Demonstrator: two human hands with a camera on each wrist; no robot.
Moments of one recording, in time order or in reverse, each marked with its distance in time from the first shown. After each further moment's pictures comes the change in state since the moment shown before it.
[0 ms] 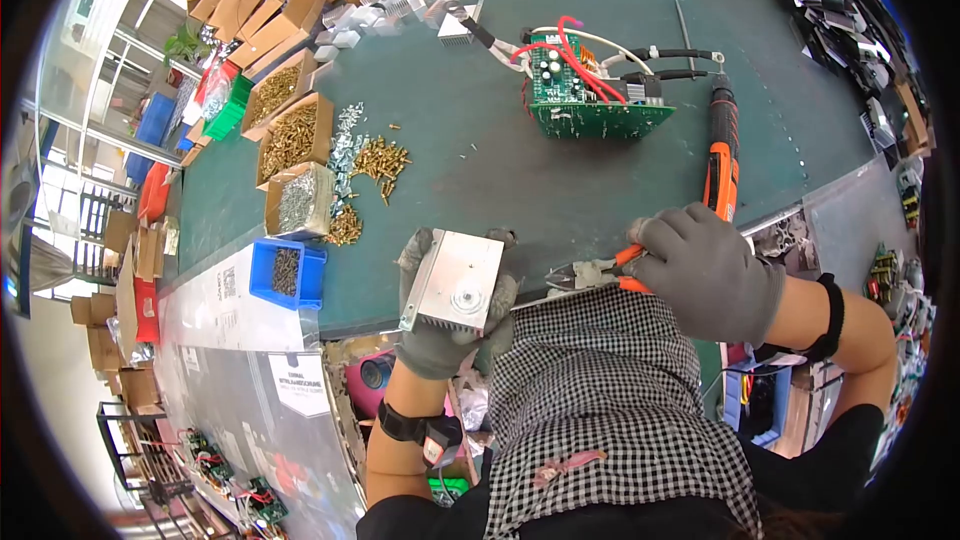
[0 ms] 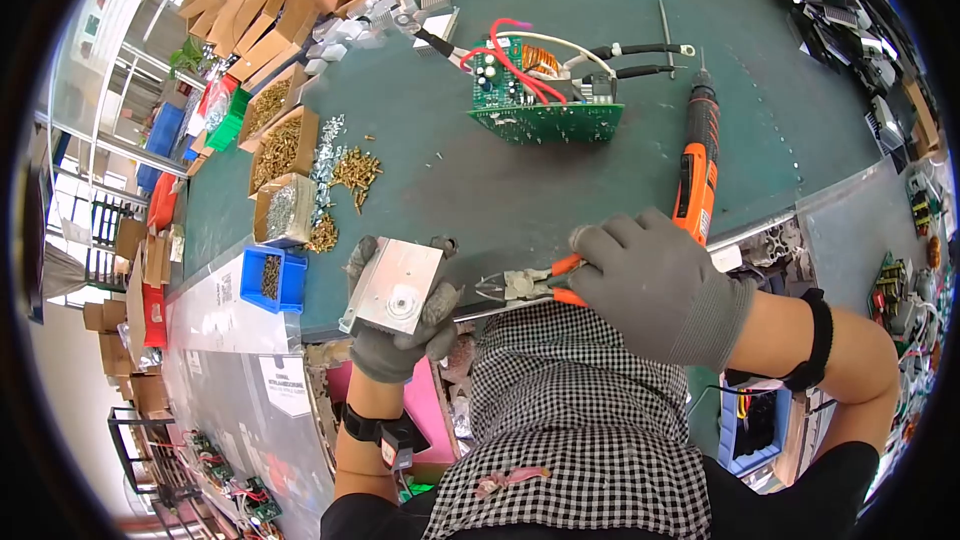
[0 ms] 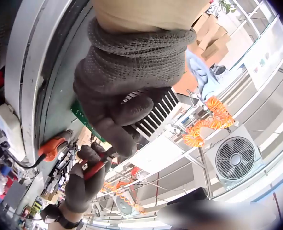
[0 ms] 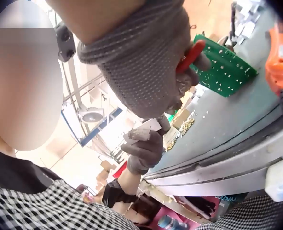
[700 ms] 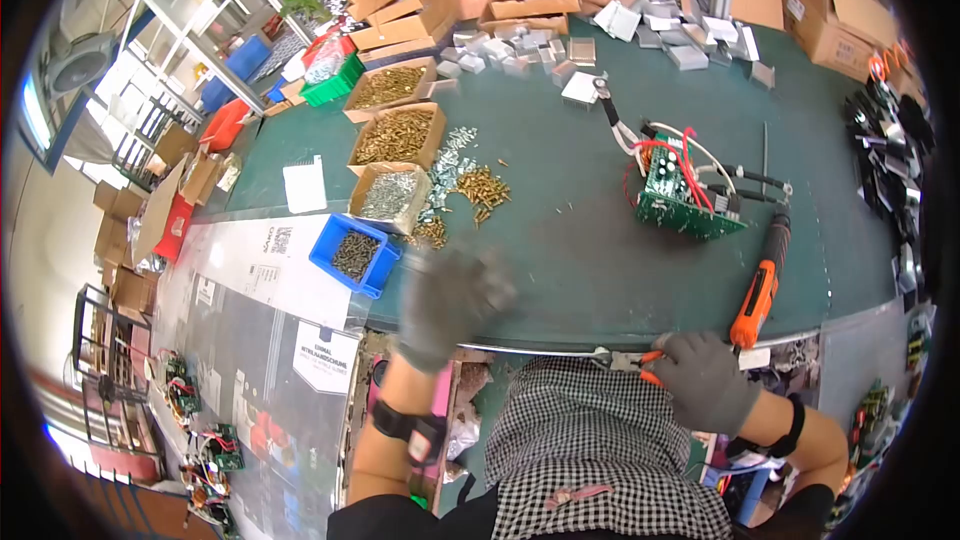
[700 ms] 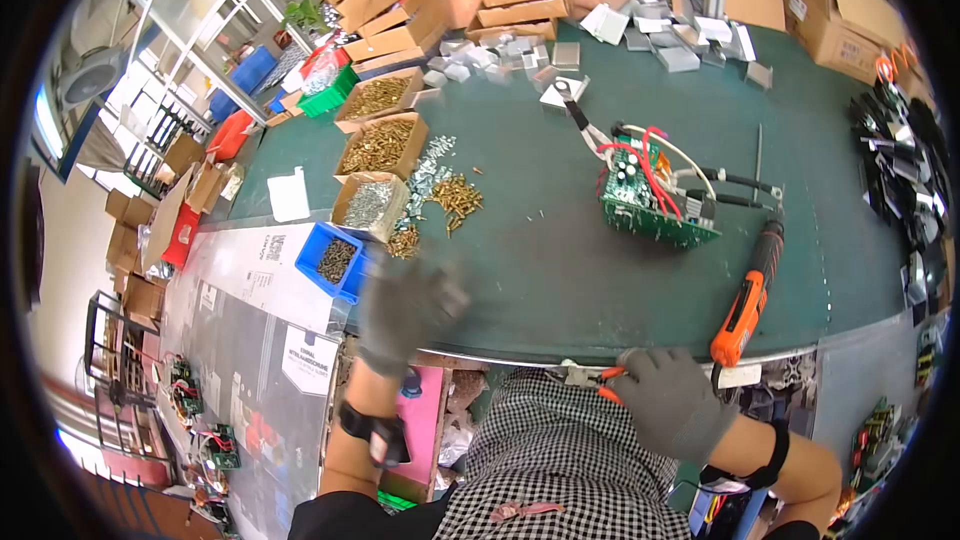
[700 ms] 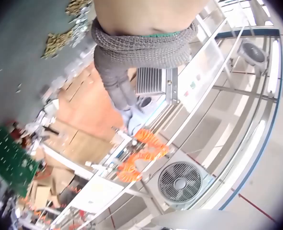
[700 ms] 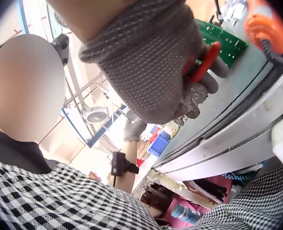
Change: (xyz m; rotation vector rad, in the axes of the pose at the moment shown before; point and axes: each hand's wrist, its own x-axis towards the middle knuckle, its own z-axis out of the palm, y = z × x) left_hand -0.019 0.037 -0.051 -0.879 0.312 0.104; right_hand -0.001 -0.017 0.031 0.182 0.000 -0.095
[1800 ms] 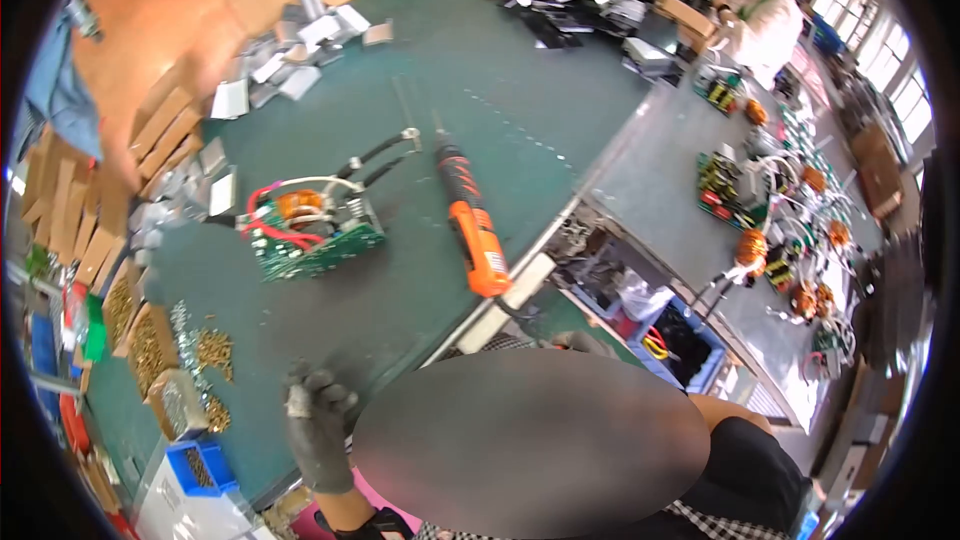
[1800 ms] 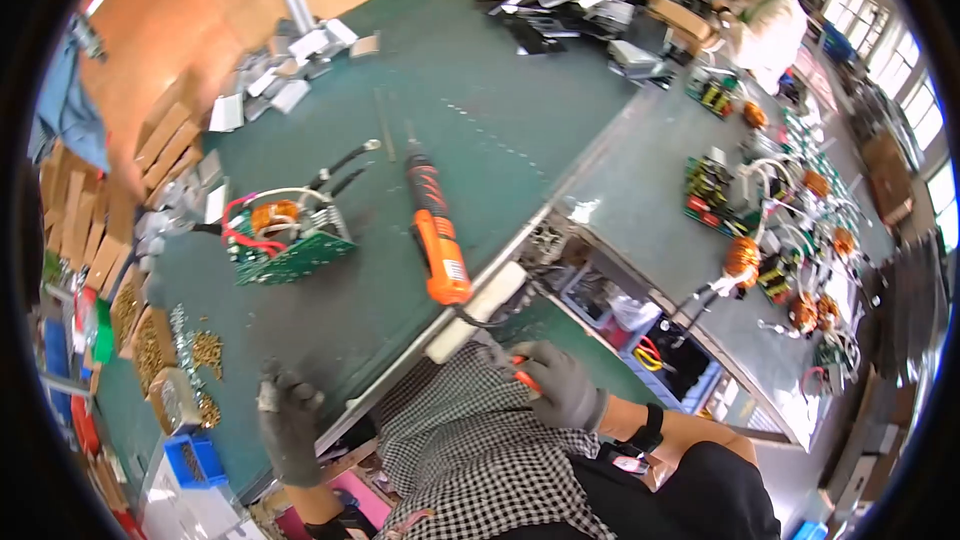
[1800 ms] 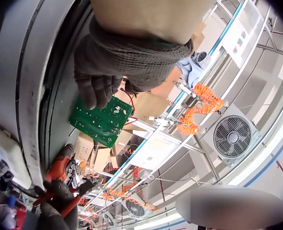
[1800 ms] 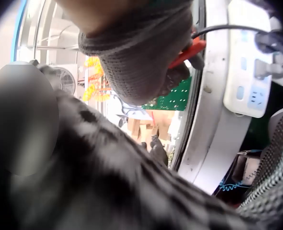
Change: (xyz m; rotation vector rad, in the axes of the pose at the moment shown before) left_hand 0.025 -0.103 0.003 0.484 0.022 -0.144; right_hand -0.160 -0.065 0.082 0.339 0.631 0.892
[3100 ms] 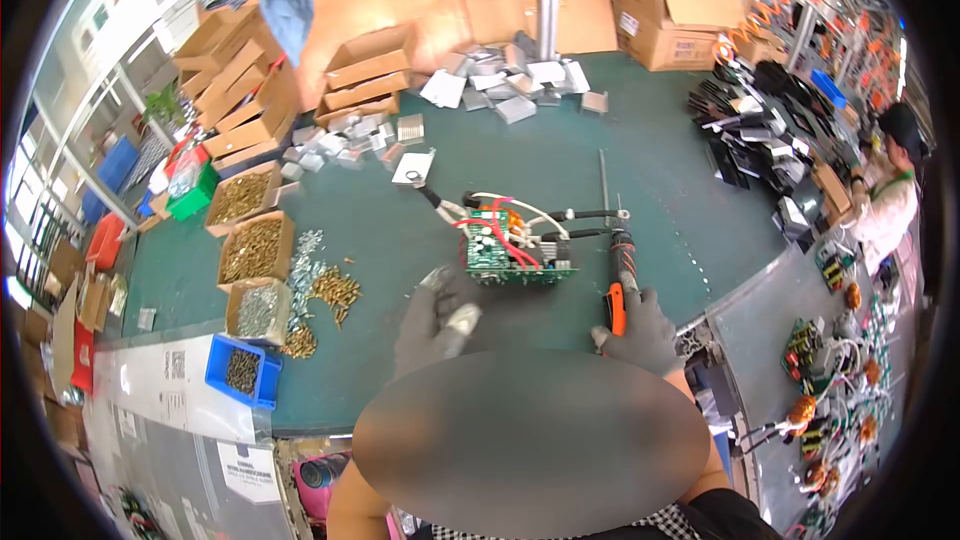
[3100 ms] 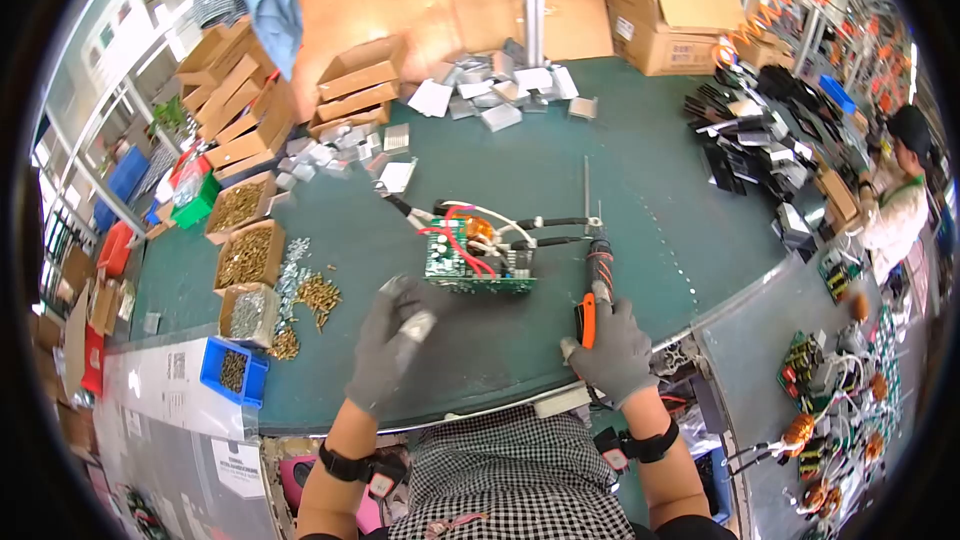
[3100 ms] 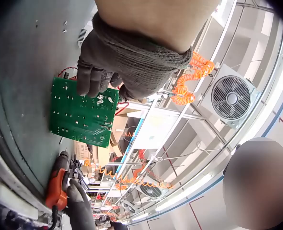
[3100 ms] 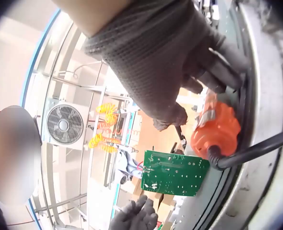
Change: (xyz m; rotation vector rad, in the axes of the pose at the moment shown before) left_hand 0.054 0.044 0.048 0.748 0.010 0.452; right_hand 0.197 -0.057 0.006 -0.493 -0.176 0.291
